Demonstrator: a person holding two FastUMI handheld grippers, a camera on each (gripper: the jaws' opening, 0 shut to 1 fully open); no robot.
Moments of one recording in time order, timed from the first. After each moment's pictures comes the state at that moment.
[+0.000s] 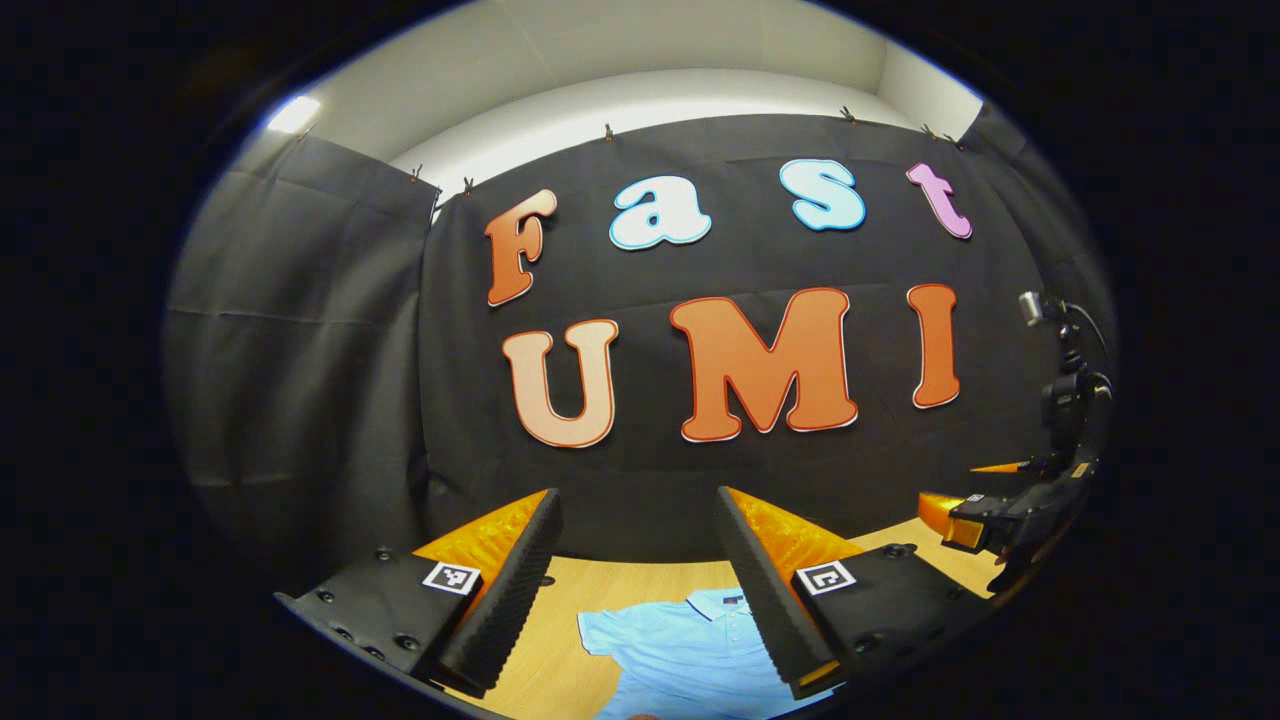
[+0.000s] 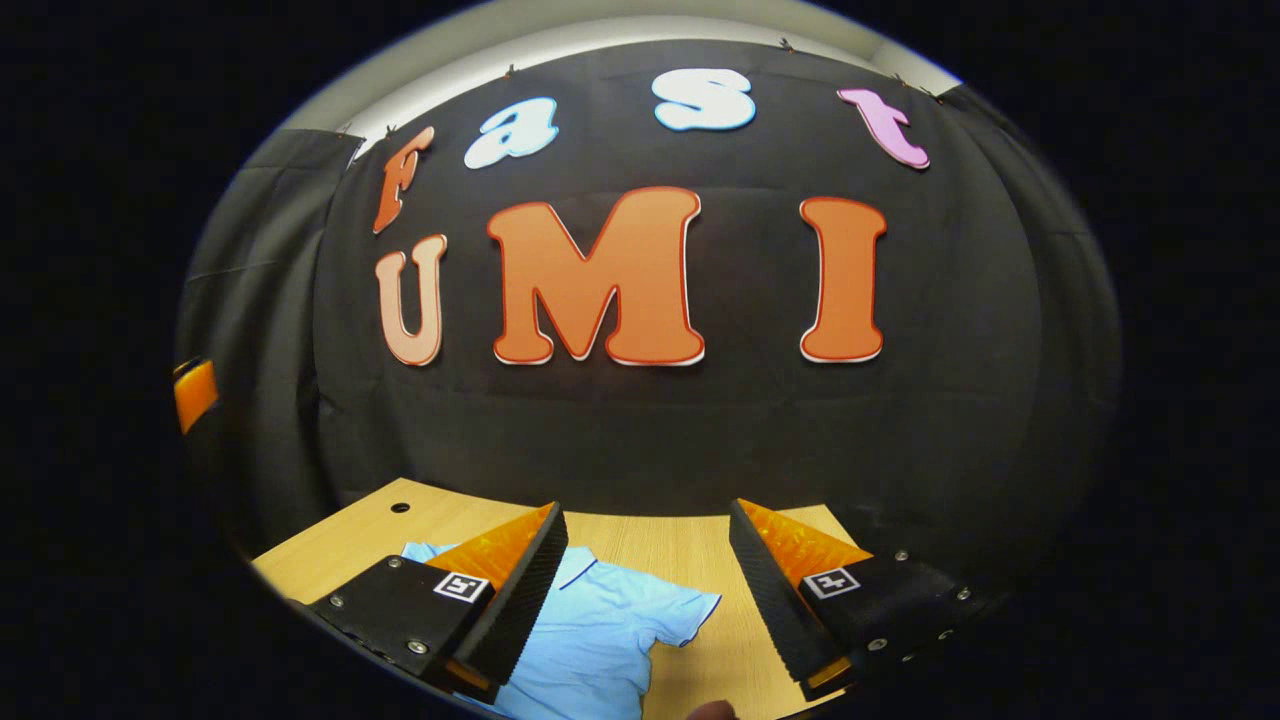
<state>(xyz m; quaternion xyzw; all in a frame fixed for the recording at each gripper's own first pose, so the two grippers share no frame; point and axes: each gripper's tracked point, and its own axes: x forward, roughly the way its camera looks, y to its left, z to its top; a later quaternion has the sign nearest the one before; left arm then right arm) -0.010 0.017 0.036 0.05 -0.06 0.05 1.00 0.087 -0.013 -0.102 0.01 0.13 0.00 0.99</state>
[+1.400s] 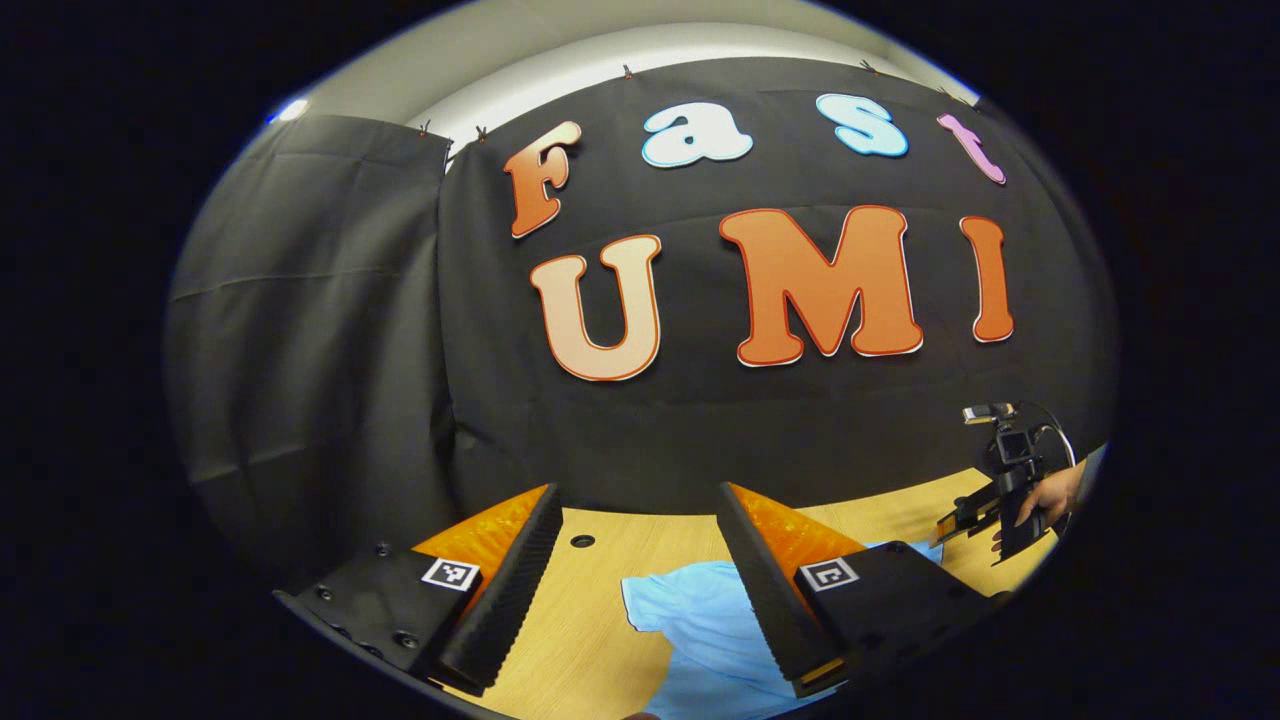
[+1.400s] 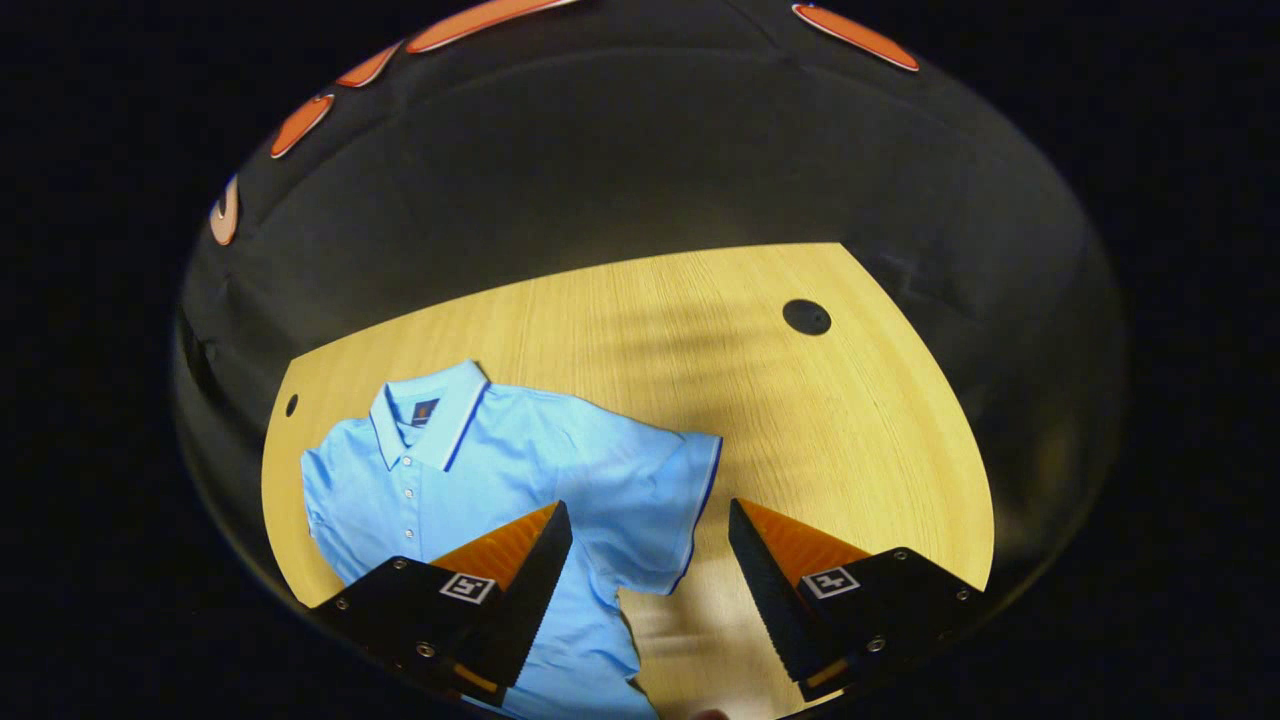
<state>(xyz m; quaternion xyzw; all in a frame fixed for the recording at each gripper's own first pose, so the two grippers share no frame) 0.047 0.083 -0.045 0.05 0.03 0.10 0.99 0.161 -0.054 -0.374 0.07 0.53 -0.08 0.84</state>
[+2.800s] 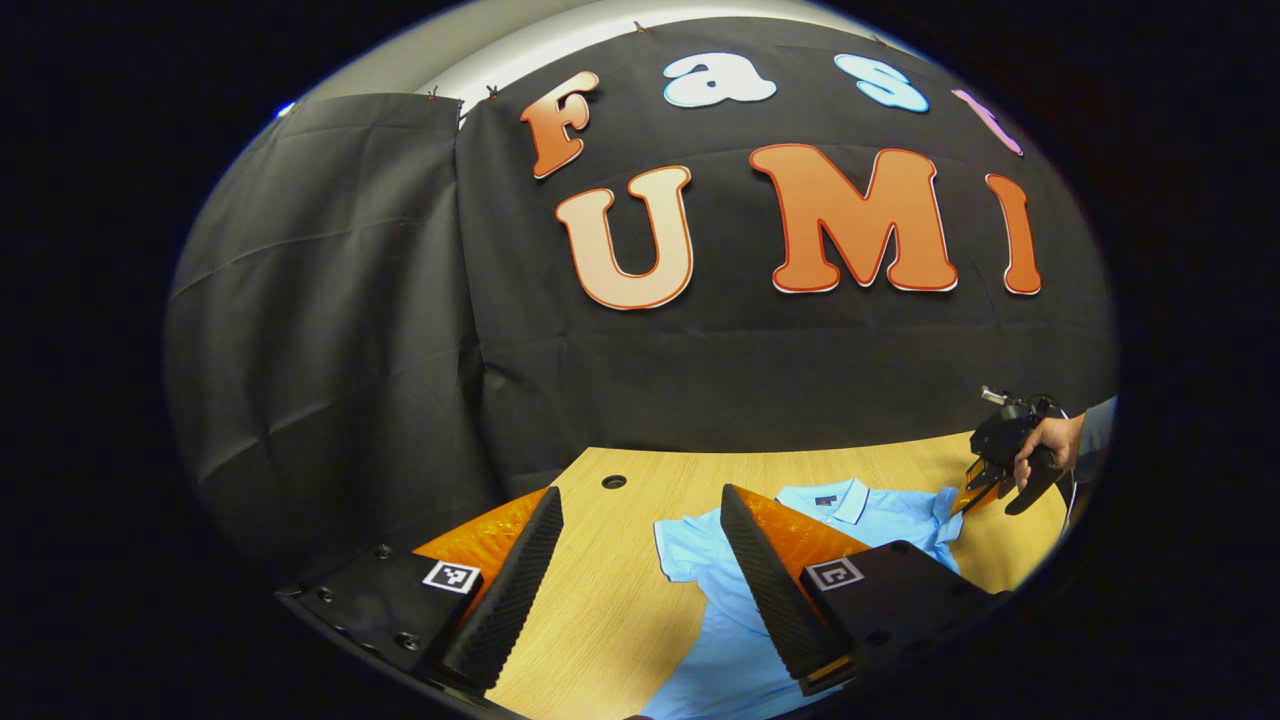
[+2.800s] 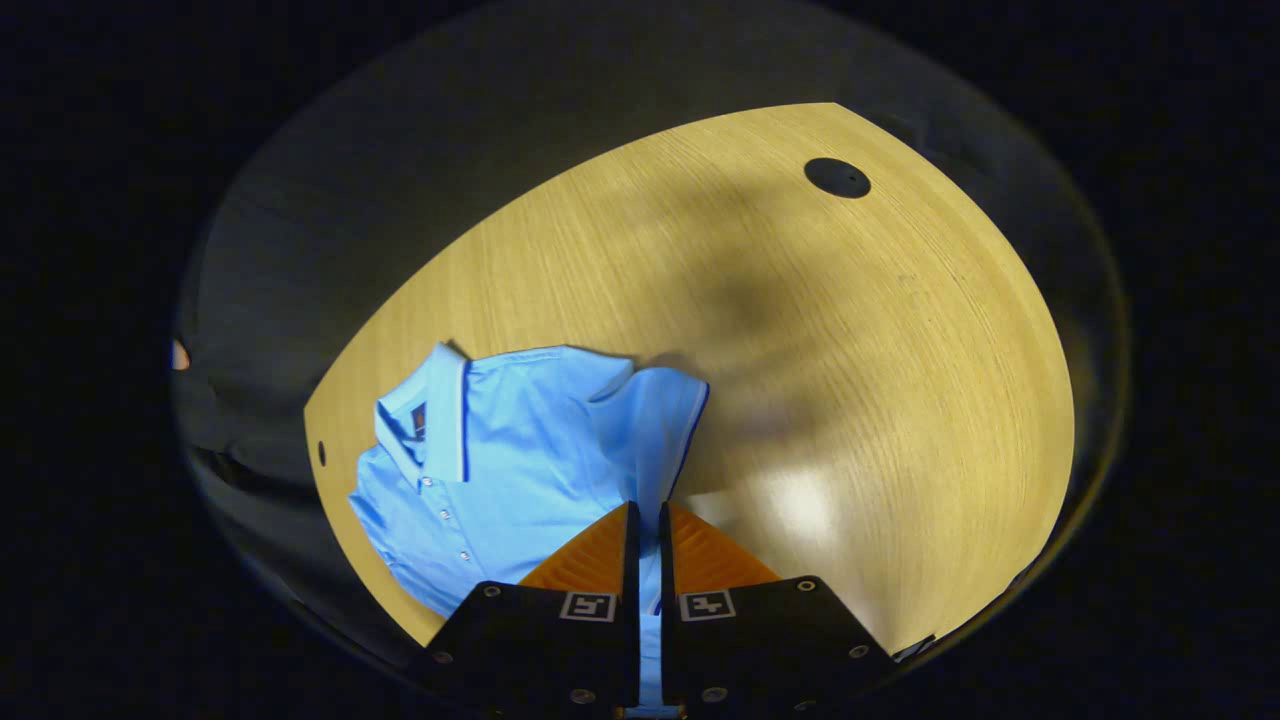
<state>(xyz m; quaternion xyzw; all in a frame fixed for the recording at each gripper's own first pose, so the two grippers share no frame) 0.034 0.124 -0.101 0.06 0.12 0.14 0.98 0.173 -0.009 -0.399 0.23 0.63 -0.08 0.74</state>
